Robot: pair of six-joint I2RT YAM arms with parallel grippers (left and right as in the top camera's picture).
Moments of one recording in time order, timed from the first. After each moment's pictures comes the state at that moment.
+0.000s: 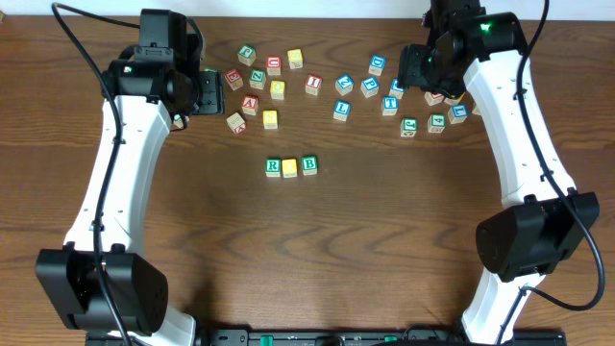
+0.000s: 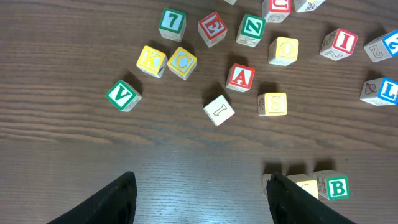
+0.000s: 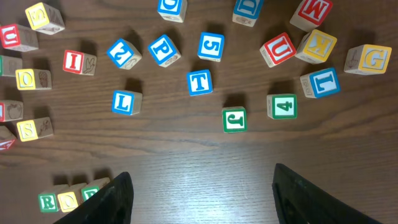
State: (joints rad) left arm -0.06 1.72 1.63 -0.98 0.02 -0.09; right arm 0.19 2.01 2.08 -1.24 -0.01 0.33
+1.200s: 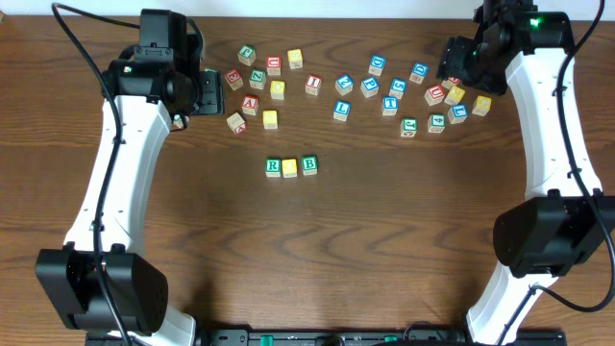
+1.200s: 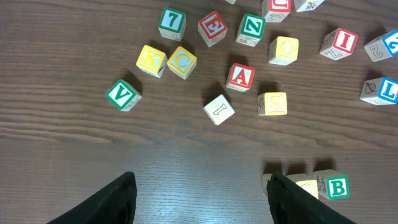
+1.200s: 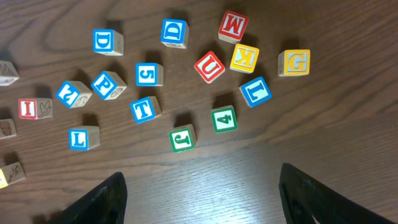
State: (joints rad) left arm -0.06 1.72 1.63 -0.99 0.02 -0.09; right arm 0.03 2.01 2.08 -1.23 -0.01 0.33
